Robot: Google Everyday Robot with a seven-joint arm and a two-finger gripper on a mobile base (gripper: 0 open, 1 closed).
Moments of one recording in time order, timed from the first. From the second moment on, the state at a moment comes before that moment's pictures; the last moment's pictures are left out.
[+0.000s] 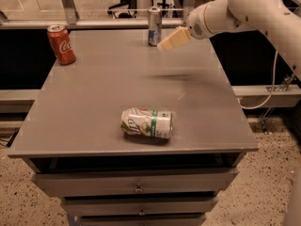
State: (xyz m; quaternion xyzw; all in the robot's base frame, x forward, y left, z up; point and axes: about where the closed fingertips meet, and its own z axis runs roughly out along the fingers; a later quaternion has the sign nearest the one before) arm 0.763 -0.111 0.933 -0.40 0.77 0.11 0.49
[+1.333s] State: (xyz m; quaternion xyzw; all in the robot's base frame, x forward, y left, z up) arm 0.886 -0.044 0.911 -0.33 0.74 0.13 0.57
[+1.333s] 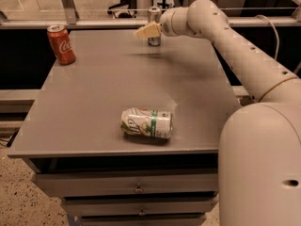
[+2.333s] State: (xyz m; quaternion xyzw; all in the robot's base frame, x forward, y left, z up) arm 0.894 -0.063 0.909 -0.29 0.75 0.13 0.58
